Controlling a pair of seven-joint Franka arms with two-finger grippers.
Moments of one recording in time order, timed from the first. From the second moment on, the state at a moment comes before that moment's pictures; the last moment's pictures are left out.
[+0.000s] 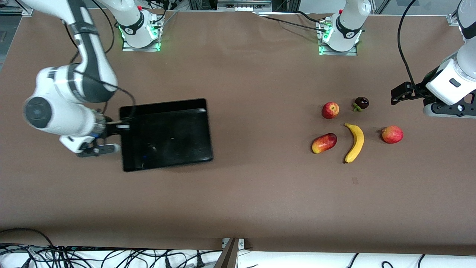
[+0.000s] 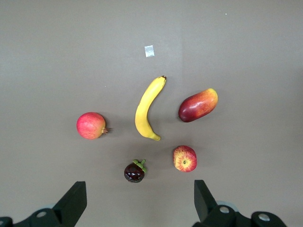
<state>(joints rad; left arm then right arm) 0.01 0.06 -0.05 -1.62 0.03 1.60 -0.01 0.21 0.34 -0.15 -1.79 0.12 1.95 -0.15</state>
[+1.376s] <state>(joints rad) 0.01 0.09 -0.05 -1.62 0.03 1.61 -0.01 0.20 0.28 -0.31 -2.14 0.14 2.29 -0.31</state>
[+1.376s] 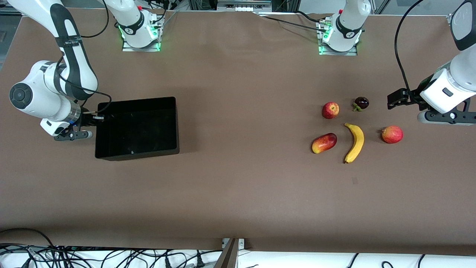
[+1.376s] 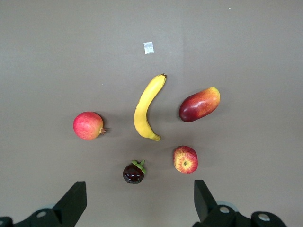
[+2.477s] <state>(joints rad) 0.00 0.10 -0.06 -1.62 0.04 1.62 -0.01 0.36 0.08 -0.28 -1.68 0.06 1.63 -0.15</state>
